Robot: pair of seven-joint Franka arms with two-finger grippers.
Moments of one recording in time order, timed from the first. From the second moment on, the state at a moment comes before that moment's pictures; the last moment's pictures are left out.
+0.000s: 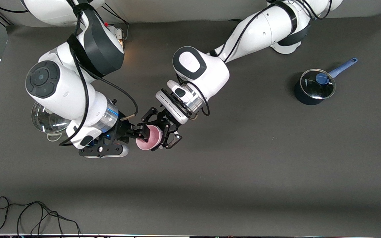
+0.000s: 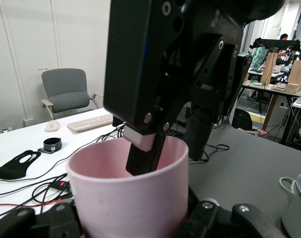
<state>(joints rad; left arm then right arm) -0.44 1.02 -0.93 -1.00 -1.10 3.50 1.72 0.45 0.59 -0.06 -0.96 0.18 1.70 0.43</state>
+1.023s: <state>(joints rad) -0.44 1.02 -0.93 -1.00 -1.10 3.50 1.71 0.45 0.59 -0.06 -0.93 0.18 1.70 0.43</state>
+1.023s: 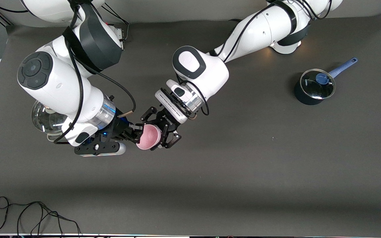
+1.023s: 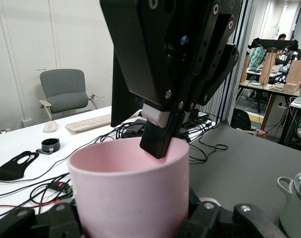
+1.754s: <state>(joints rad) -0.45 1.02 -0.89 -1.00 -1.02 3.50 1.71 0.45 0.59 -0.06 -0.93 0.18 1.73 0.44</state>
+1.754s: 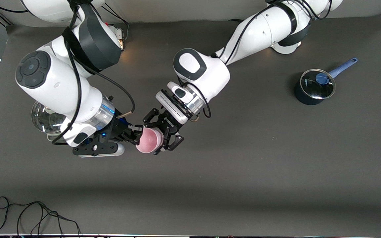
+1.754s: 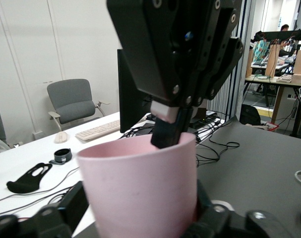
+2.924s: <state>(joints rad) -0.09 0.97 -0.84 -1.13 -0.86 3.04 1.68 0.36 0.61 -0.40 -0.97 0.09 1.85 0.36</state>
